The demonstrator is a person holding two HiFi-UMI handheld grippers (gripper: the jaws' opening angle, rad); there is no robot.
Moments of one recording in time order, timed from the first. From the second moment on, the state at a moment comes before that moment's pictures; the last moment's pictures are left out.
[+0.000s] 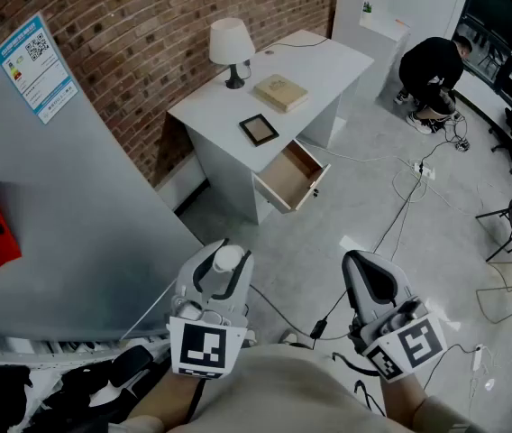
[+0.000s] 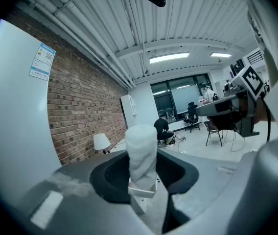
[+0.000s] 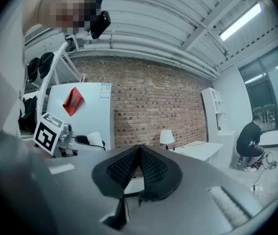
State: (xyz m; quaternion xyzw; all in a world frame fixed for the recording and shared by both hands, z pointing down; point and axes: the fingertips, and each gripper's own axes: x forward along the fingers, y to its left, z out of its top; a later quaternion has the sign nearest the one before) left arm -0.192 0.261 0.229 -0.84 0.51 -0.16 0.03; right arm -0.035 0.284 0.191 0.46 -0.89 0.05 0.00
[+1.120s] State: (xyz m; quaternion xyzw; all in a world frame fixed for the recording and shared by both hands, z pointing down) left arm -0.119 0.255 0.232 -0.85 0.49 -0.17 0.05; right arm 0.033 0.282 0.214 0.47 -0.88 0.07 0.02
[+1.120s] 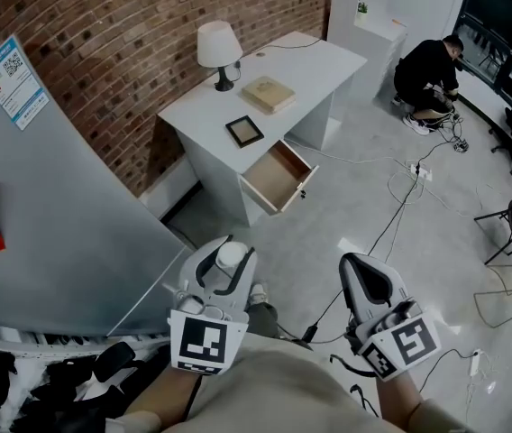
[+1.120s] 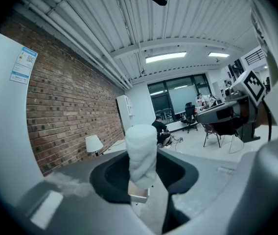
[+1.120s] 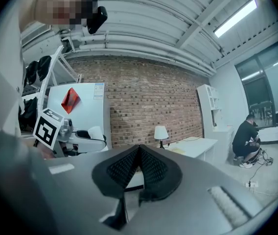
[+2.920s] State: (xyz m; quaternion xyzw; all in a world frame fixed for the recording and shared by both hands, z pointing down) left arm -0.103 -0.150 0.288 -0.87 0.44 -0.22 0.02; right arm 0.047 -0.132 0.272 0.49 -0.86 0.13 0.08
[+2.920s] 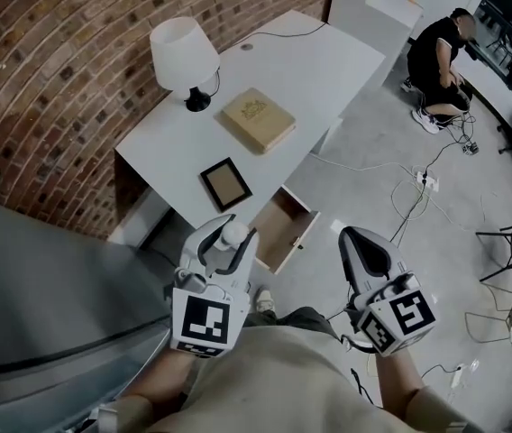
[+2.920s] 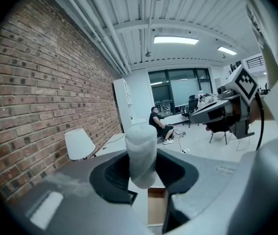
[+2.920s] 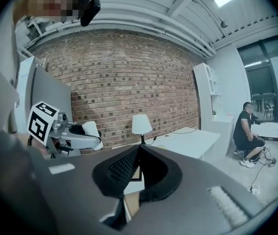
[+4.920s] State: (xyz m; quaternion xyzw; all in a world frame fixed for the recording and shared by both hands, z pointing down) left arm -0.010 -0.241 0.857 -0.72 0.34 -0.47 -0.38; right arm 0.096 -0.240 0.726 0.42 -0.81 0.37 0.18
